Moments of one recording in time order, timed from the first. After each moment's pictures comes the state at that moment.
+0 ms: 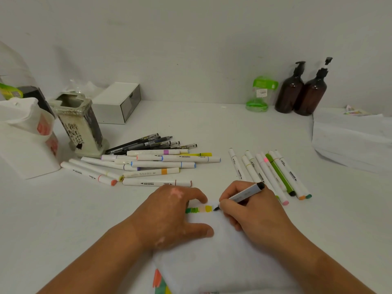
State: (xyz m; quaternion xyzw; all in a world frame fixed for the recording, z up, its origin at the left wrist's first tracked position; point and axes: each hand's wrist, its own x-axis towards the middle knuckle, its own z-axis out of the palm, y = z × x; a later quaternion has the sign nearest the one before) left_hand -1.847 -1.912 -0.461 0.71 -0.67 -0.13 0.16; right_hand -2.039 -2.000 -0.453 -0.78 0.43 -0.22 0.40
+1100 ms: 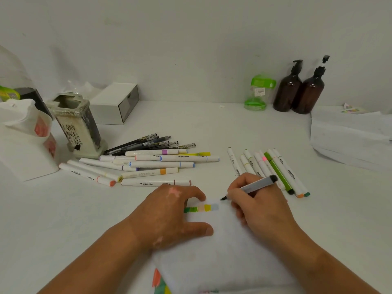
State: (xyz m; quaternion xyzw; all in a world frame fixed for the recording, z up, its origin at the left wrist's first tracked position) left_hand -1.847 -1.909 -0.456 0.72 -0.66 -0.14 0.16; right_hand -2.040 -2.005 -0.455 -0.73 0.46 -0.29 0.43
